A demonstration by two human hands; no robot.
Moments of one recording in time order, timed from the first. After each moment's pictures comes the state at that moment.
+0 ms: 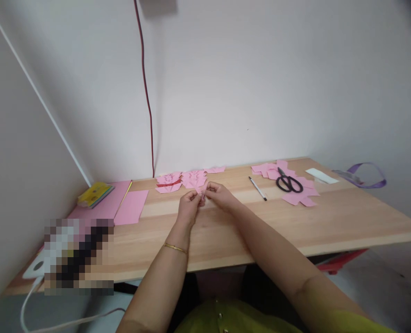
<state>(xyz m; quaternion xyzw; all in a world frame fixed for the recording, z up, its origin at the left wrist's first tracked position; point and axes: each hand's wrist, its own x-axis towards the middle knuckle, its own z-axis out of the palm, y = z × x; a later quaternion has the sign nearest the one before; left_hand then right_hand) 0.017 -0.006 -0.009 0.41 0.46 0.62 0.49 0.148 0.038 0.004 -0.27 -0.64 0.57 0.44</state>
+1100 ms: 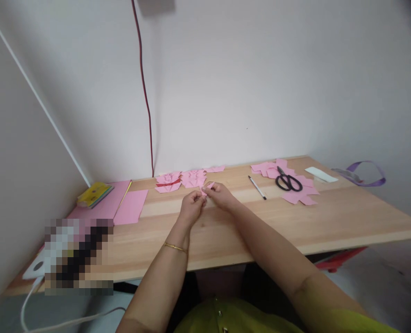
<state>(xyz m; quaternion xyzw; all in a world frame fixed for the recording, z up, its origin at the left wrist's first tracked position) 0.019 -0.017 0.006 0.54 0.50 0.54 0.41 0.153 0.040 0.007 -0.34 -0.70 0.47 0.42</state>
